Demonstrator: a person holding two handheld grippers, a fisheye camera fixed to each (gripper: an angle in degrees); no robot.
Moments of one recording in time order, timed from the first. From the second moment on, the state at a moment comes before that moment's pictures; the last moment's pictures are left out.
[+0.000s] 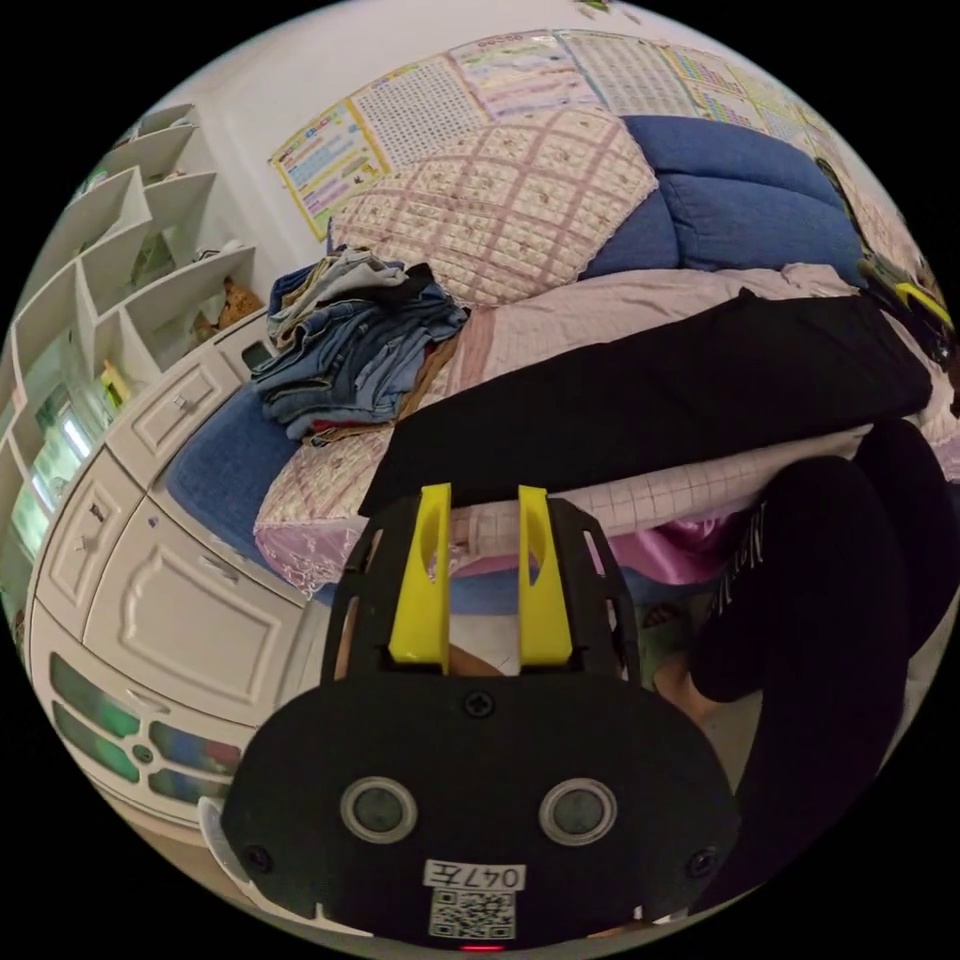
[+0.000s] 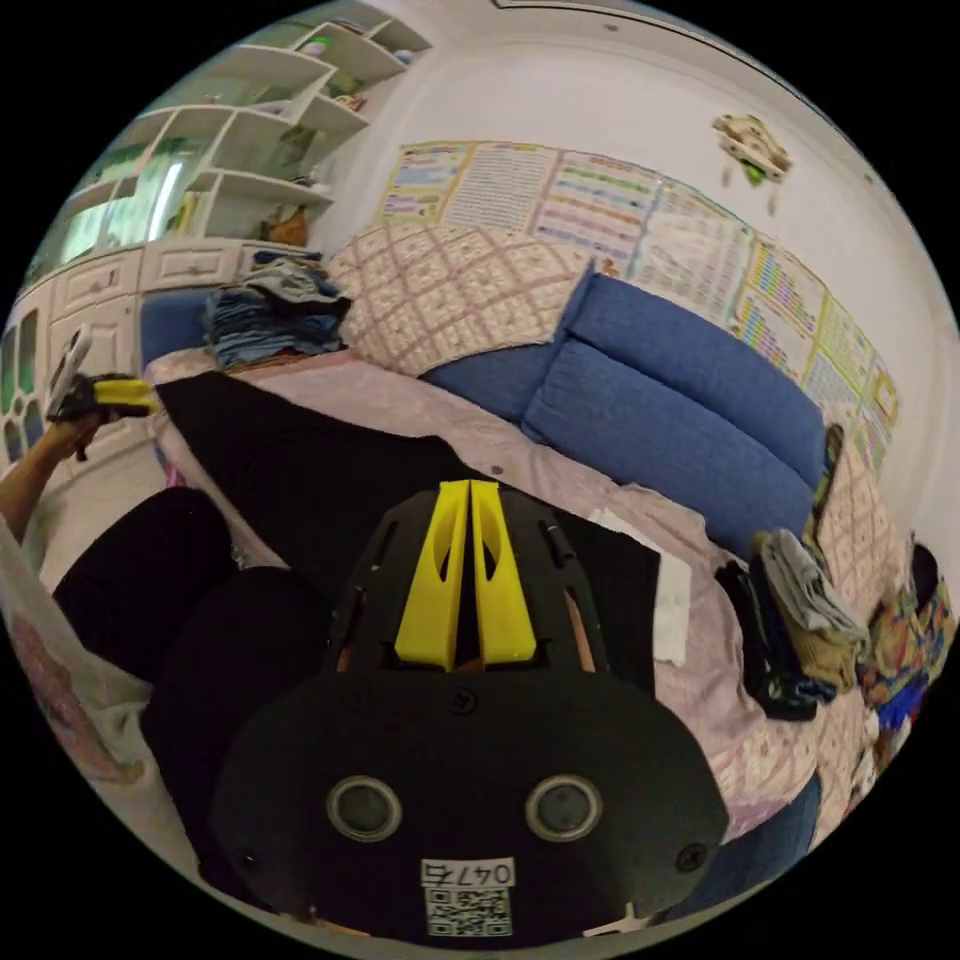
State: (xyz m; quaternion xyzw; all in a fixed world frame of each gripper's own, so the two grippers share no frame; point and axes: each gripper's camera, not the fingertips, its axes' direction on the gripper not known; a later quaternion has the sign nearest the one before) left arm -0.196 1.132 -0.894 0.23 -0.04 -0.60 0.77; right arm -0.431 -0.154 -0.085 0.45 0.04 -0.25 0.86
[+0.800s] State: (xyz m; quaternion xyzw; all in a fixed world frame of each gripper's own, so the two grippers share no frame) left arm -0.117 0.940 -0.773 0.30 -0.06 -0.47 0.83; right arm -0.681 -0.226 -0.084 0.31 0.04 -0.48 0.82
